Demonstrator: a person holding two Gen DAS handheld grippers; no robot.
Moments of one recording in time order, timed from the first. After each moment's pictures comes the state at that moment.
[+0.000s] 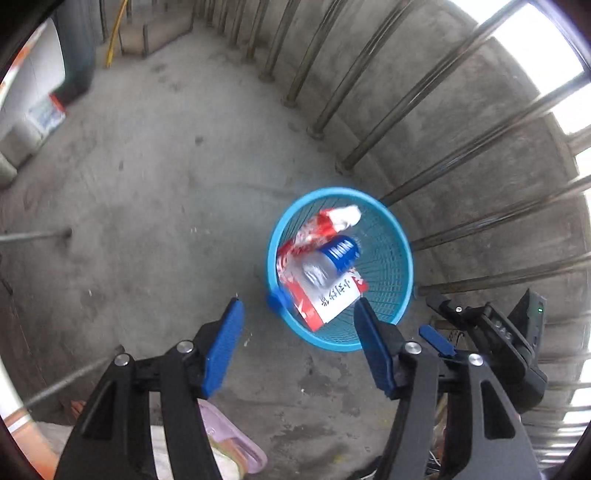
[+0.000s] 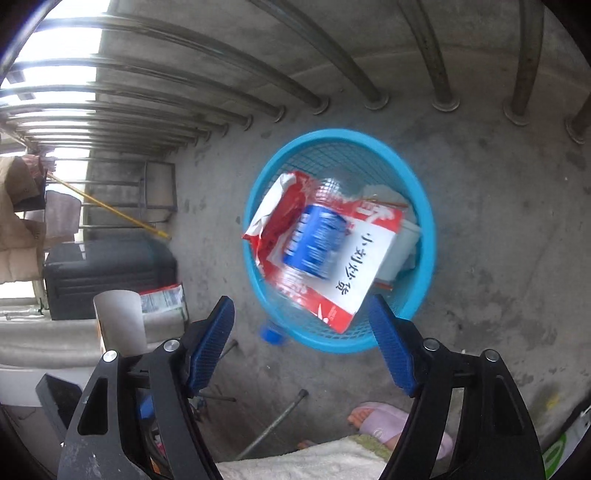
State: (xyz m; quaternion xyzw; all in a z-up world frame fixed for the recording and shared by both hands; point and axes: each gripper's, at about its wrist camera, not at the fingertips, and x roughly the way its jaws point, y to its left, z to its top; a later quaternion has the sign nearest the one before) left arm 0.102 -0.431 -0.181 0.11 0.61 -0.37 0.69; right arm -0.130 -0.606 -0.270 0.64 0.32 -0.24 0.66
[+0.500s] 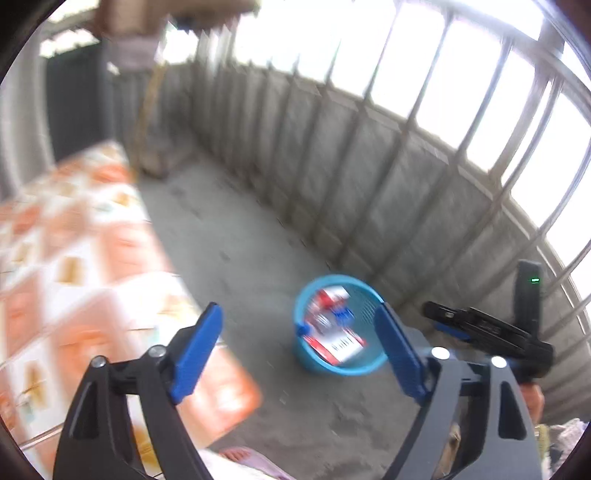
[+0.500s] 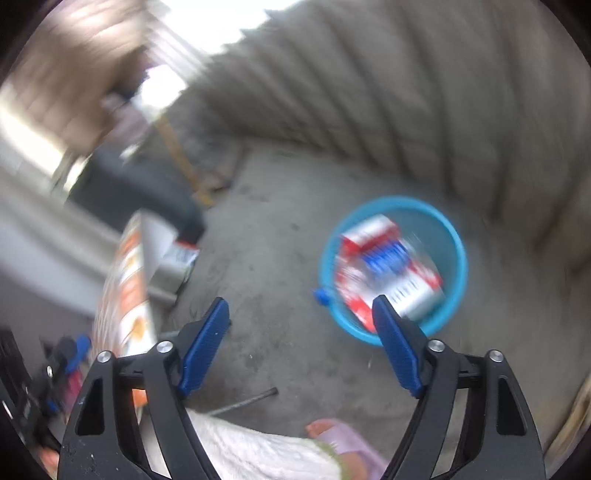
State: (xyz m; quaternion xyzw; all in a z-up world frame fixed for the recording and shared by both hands) left arm 0.060 -0.257 -0.028 0.07 0.39 -0.42 0.82; right arm -0.115 -0.502 -0.120 0.40 0.30 -0.19 0.85
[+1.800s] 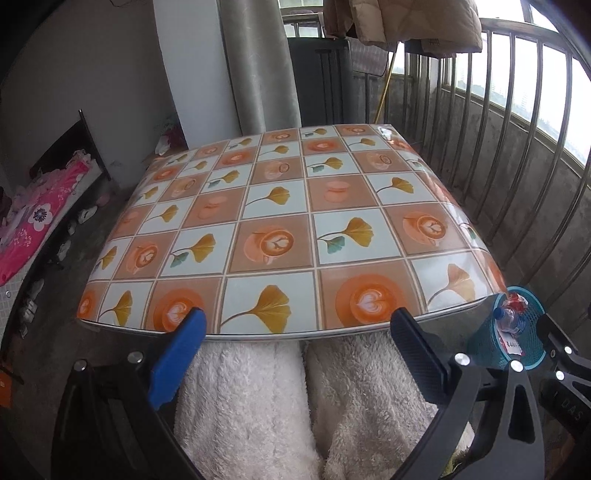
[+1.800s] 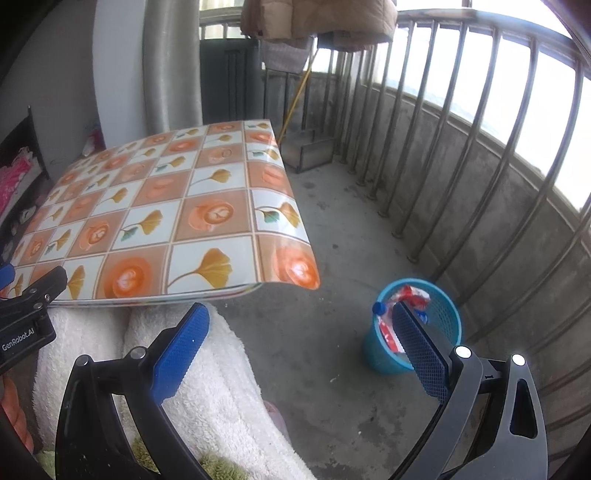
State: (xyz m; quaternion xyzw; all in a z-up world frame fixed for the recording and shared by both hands) left arm -0.003 -0.027 -0.039 0.08 0.39 -0.04 0.92; right arm -0.084 -0.227 -0.060 0.03 0.36 -0.17 0.92
